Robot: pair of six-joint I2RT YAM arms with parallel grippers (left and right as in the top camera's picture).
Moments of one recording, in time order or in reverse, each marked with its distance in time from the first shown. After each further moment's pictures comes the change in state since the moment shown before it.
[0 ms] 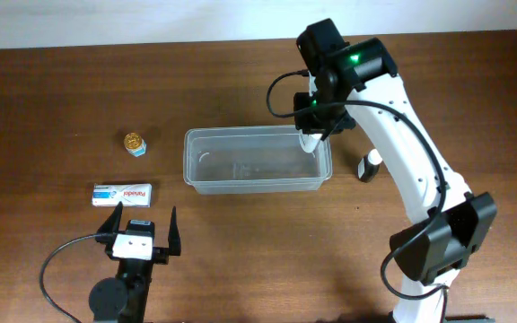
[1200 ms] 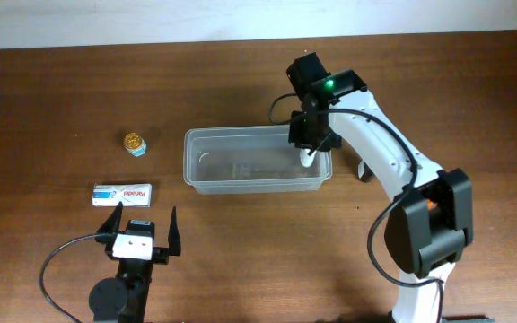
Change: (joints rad) left arm 0.000 0.000 0.000 0.000 0.000 0.000; right arm 0.000 0.046 -0.307 0.293 0.048 0.164
